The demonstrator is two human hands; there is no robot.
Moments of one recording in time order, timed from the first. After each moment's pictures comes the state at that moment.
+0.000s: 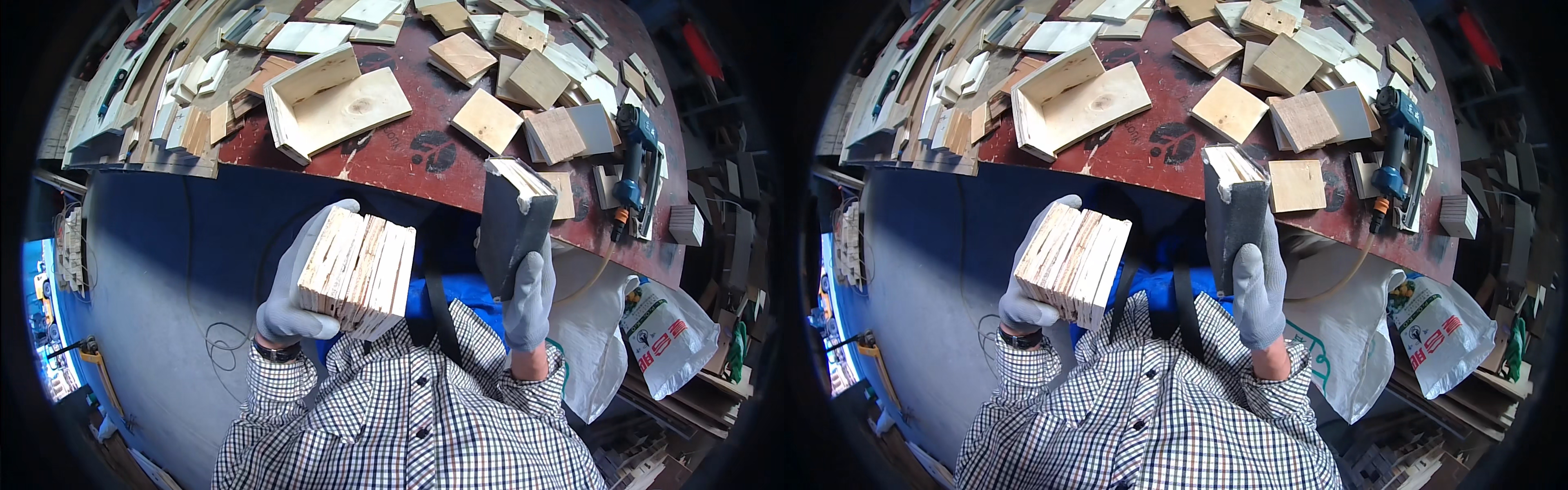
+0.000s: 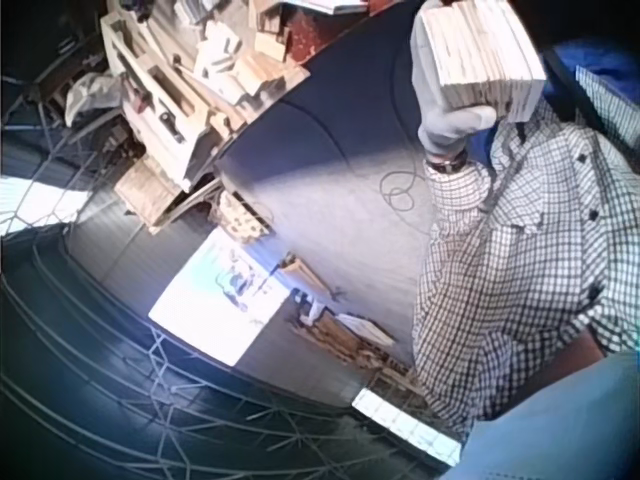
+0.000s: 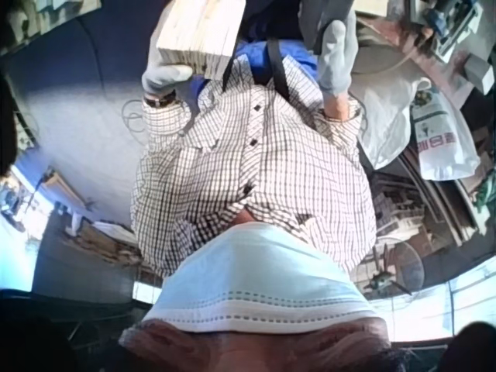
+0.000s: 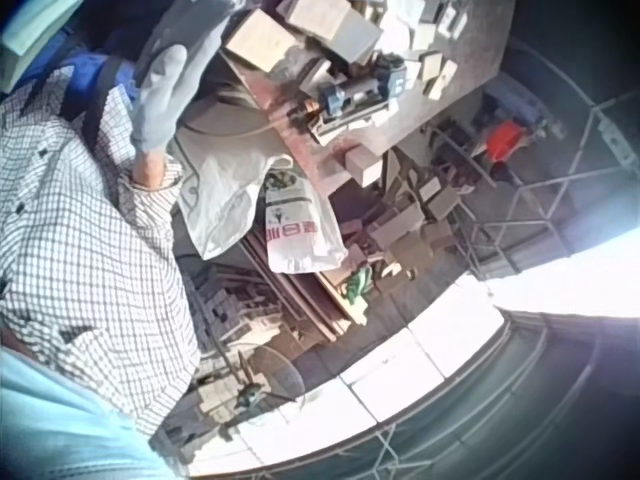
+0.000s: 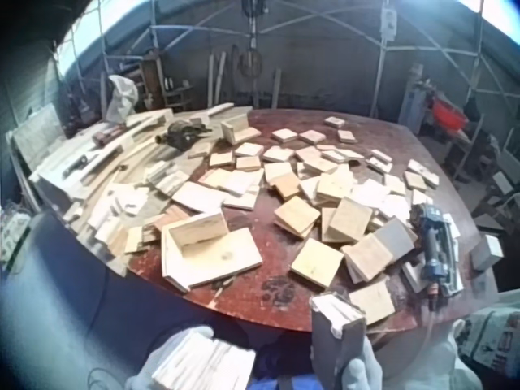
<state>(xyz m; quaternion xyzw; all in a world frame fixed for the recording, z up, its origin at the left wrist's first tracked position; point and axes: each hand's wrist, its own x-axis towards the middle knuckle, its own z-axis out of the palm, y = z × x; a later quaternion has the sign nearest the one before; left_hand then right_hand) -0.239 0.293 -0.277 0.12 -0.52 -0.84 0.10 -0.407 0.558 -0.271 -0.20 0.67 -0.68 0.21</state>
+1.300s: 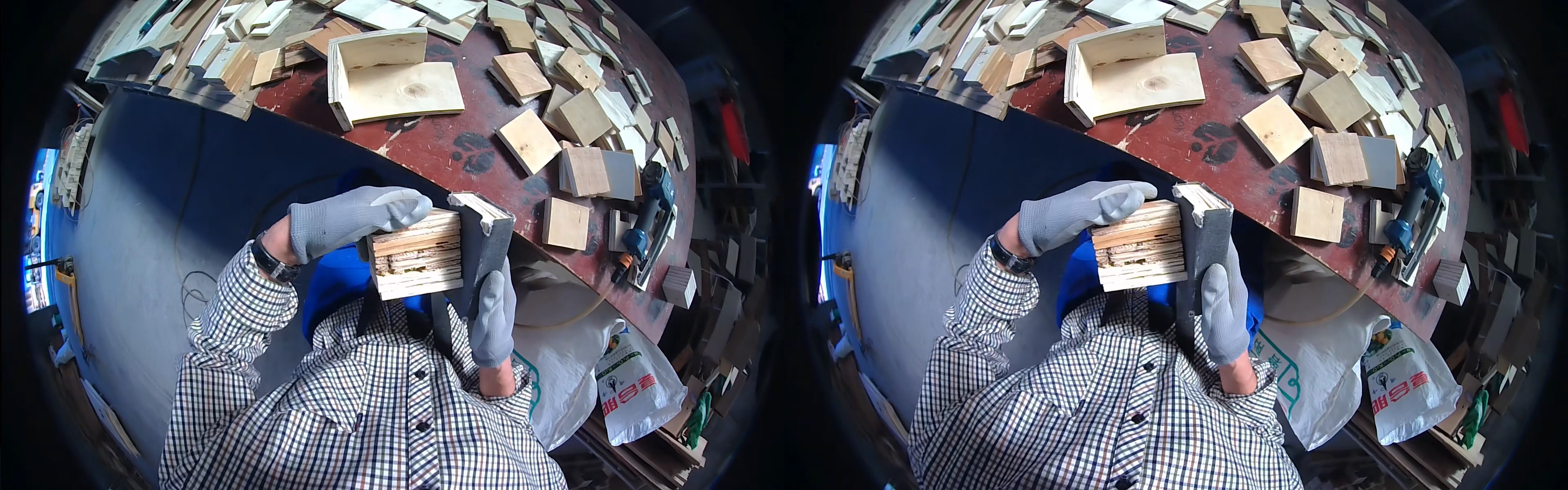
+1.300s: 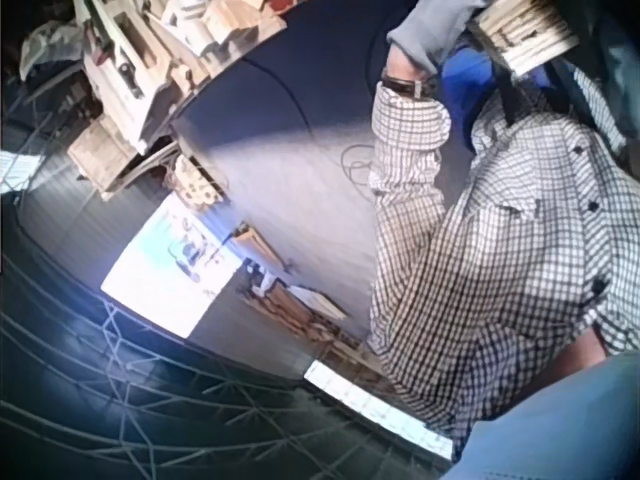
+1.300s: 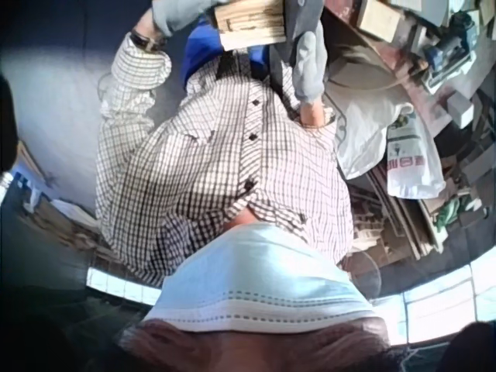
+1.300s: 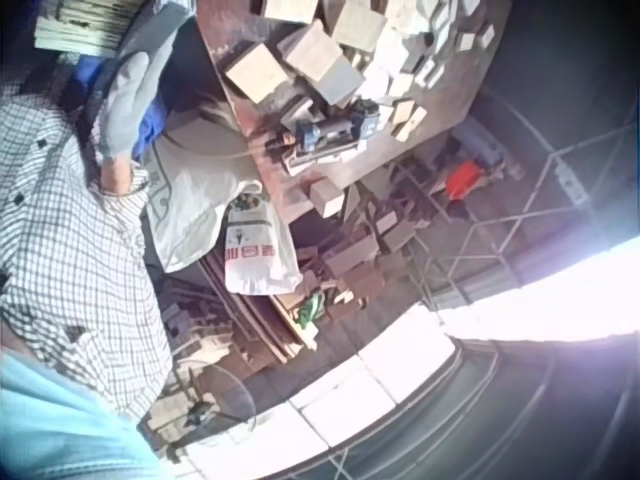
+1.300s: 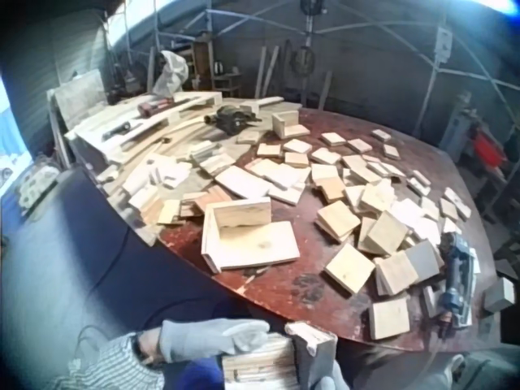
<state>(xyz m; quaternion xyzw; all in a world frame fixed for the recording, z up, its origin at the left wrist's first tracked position) -0.299 0.265 -0.269 0.17 -0.67 -0.68 -0.23 -0.371 0.539 -0.293 -0.21 0.65 -0.66 0.32</state>
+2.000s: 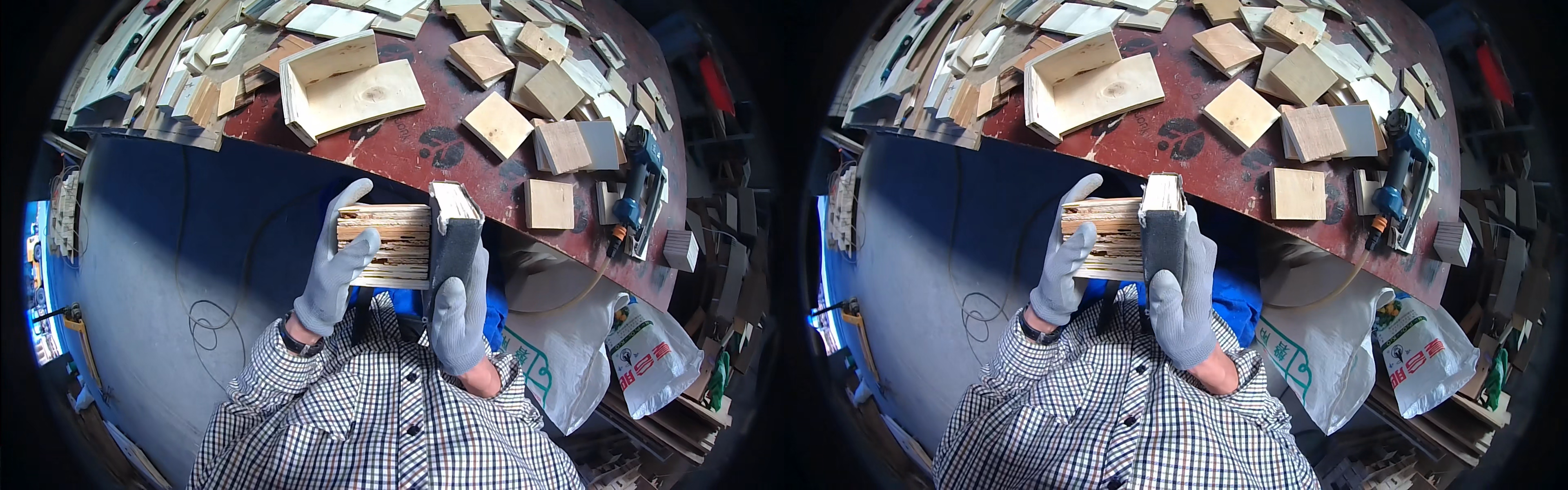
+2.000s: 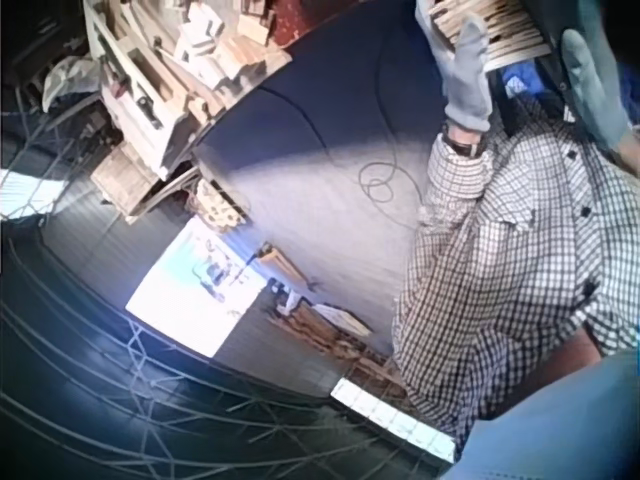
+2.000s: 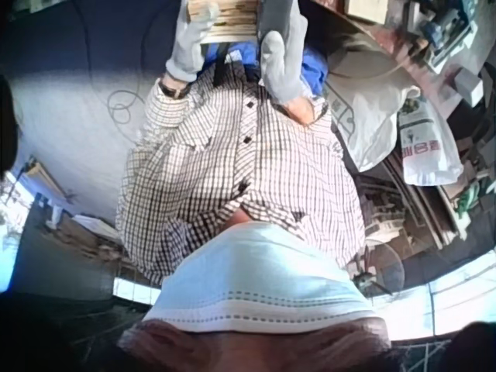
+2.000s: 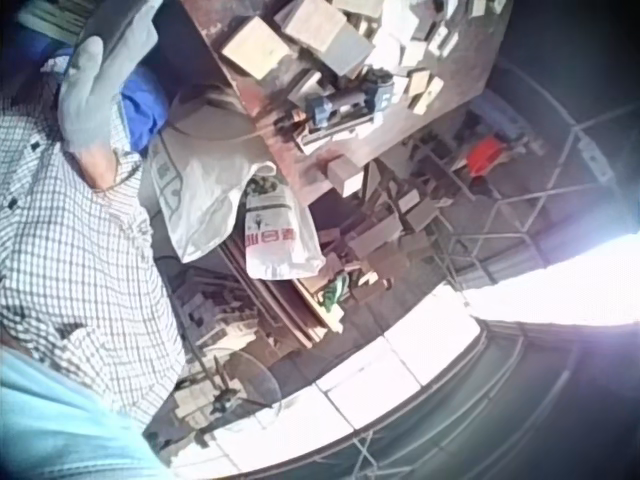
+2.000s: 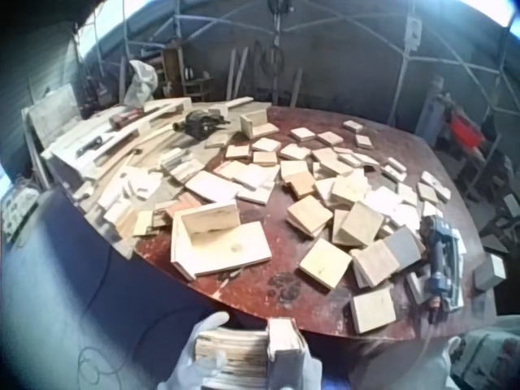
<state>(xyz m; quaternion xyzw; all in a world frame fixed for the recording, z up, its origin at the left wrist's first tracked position) -0.267 0.343 -0.292 0.24 -0.53 -0.79 0.17 -0.352 0.516 -0.298 -0.30 0.69 -0.65 0.13</state>
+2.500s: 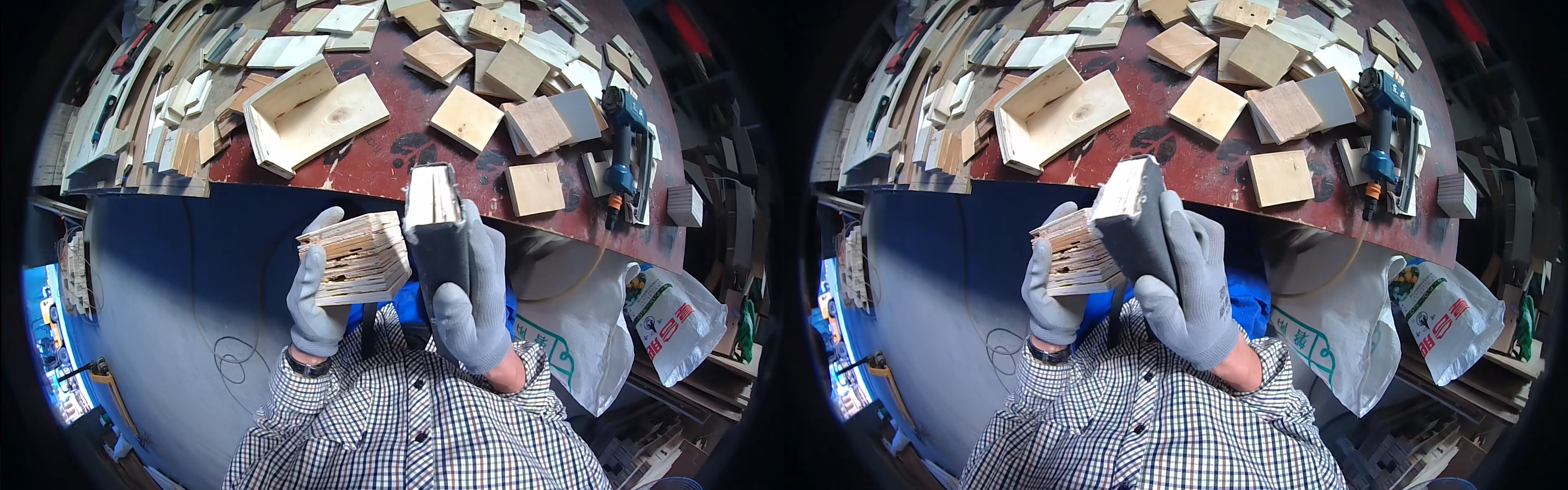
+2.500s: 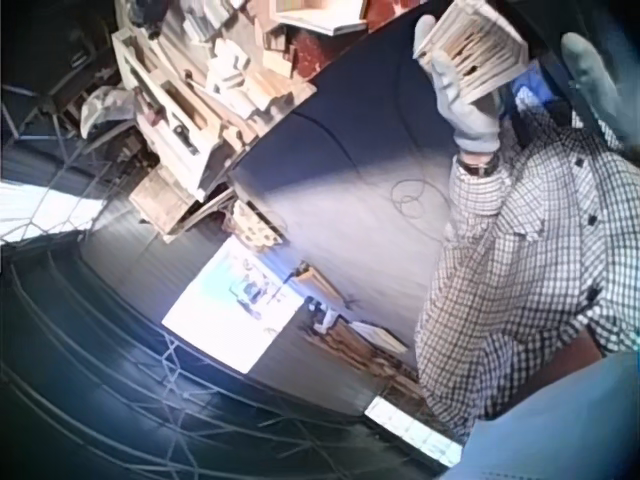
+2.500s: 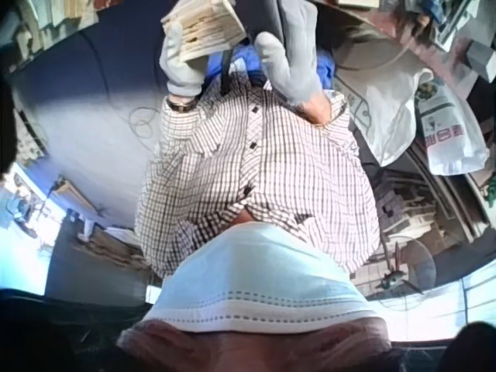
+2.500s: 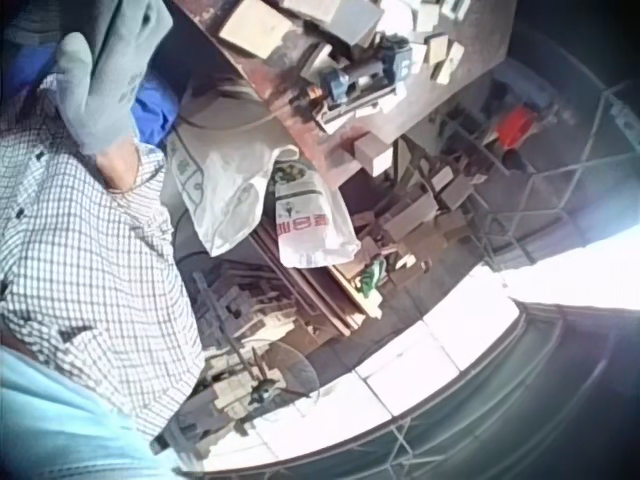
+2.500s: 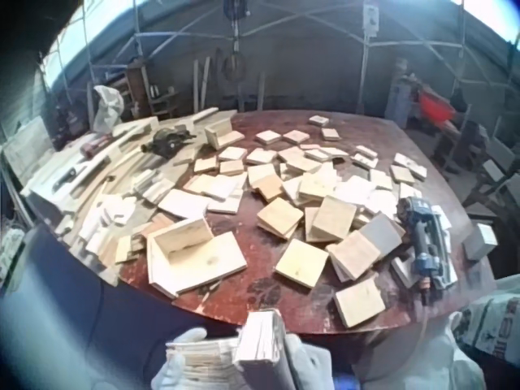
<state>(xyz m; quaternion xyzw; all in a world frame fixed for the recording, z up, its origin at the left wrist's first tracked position) -0.267 0.349 -0.279 0.23 -0.44 -0.84 0.20 -0.386 0.523 -0.269 -0.40 0.72 -0.57 0.04</state>
